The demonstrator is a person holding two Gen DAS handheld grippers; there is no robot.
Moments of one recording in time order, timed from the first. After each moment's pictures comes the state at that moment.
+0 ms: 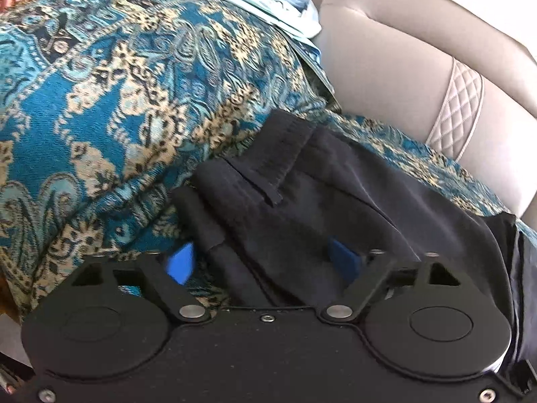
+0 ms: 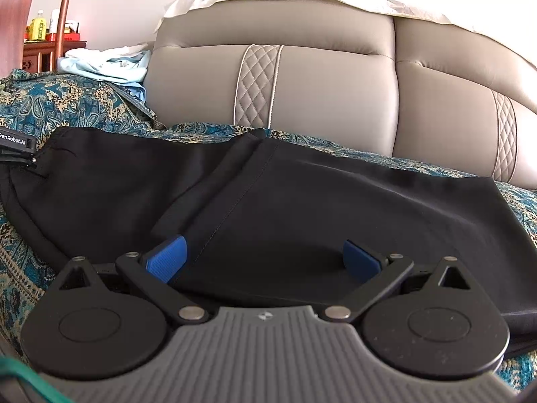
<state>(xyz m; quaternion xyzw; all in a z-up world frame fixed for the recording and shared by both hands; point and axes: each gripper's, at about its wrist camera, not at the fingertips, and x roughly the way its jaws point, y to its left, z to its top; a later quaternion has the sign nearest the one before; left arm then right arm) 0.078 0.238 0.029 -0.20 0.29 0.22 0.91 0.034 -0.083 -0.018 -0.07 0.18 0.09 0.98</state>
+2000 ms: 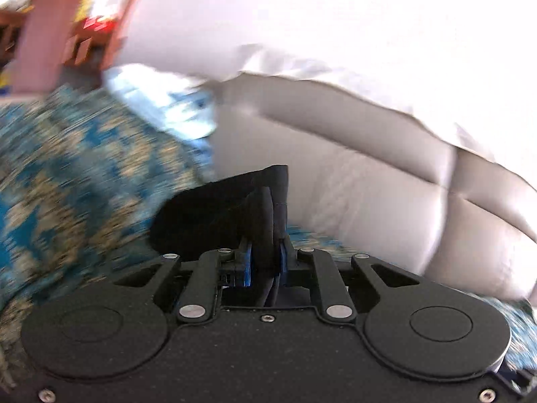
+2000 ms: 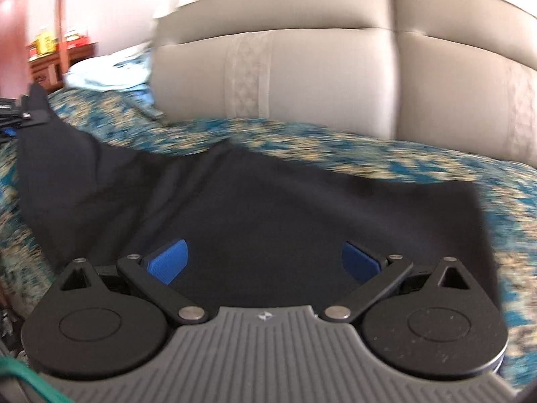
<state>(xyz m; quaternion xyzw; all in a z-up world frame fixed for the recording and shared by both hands) 0.067 0.150 0.131 -0.16 0.13 0.08 0.98 0.058 -0.176 0.045 -0.03 0.25 0.14 0.96</state>
